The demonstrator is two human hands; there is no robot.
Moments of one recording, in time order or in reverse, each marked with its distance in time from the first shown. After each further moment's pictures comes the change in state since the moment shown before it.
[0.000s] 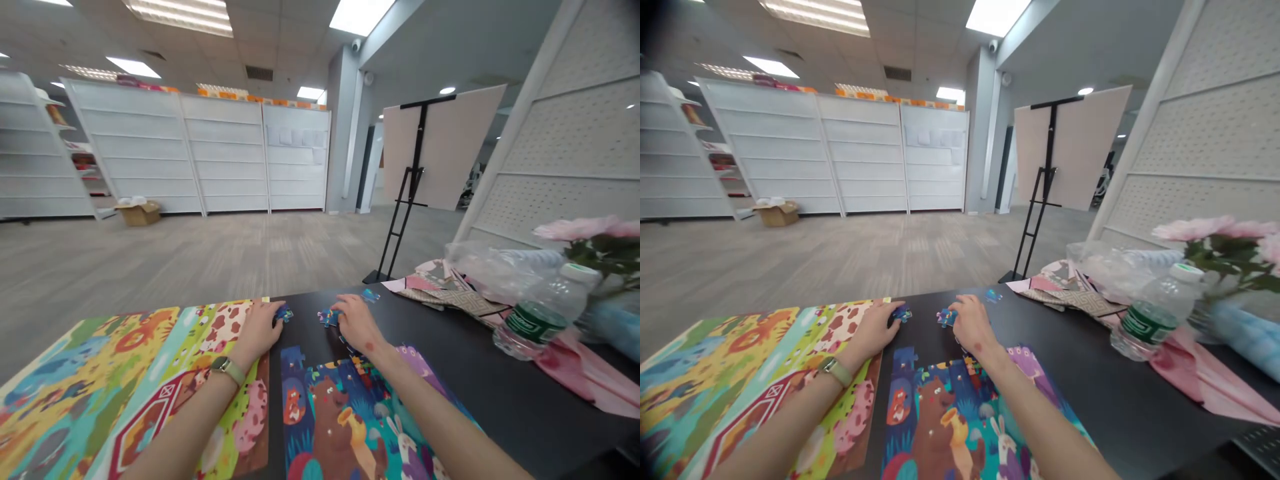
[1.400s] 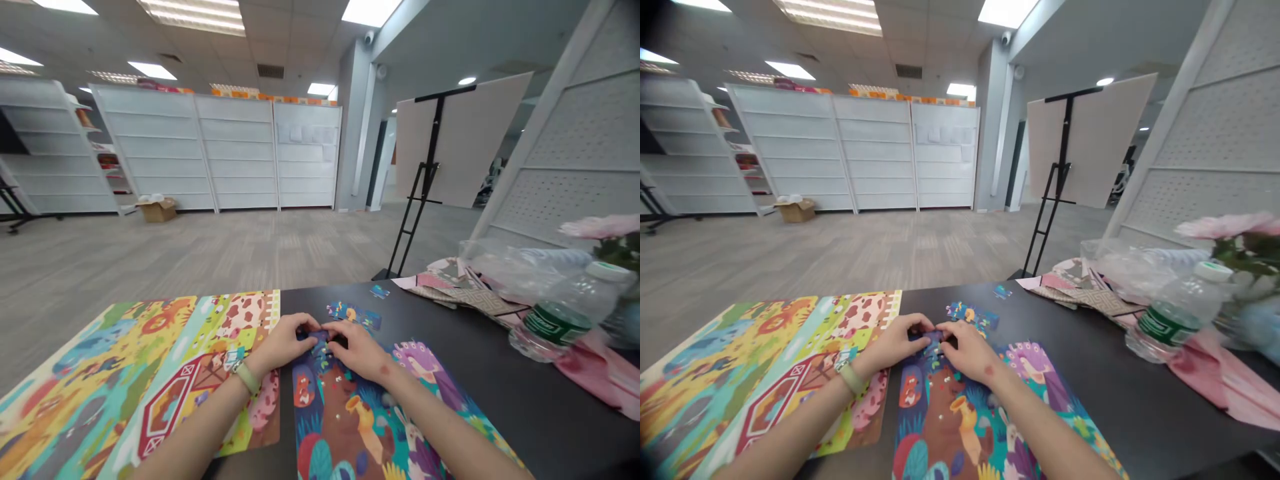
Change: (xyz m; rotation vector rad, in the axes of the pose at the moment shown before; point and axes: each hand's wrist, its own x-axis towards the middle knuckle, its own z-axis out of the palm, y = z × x) left_hand -0.027 0.058 -0.010 -0.522 -0.201 0.110; right_hand -0.044 -0.032 0.011 0.337 -0.203 -0.131
